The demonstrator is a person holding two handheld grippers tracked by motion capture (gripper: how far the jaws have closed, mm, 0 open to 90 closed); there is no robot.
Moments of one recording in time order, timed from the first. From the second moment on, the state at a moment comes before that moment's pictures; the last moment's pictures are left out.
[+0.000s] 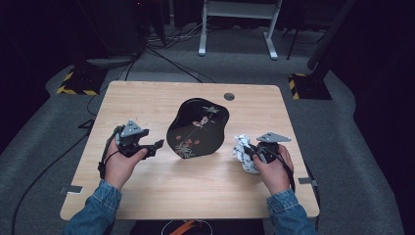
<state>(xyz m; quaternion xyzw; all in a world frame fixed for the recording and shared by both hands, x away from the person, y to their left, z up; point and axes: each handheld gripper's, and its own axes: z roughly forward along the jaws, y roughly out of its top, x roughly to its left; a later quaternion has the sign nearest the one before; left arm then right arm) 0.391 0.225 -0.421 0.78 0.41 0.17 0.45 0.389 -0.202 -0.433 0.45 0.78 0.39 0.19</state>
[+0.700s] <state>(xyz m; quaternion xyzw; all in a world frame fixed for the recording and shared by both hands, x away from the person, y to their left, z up) 0.438 0.177 -0.432 0.81 0.30 0.09 0.49 0.365 -0.215 -0.420 0.46 0.77 0.39 0.21</state>
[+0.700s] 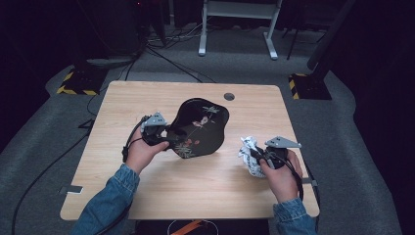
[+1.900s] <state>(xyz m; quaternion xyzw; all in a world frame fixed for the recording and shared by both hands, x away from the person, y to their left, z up) 0.413 0.194 -0.431 0.83 0.23 0.02 0.50 0.356 -0.187 -0.370 0.39 0.76 0.48 0.22</state>
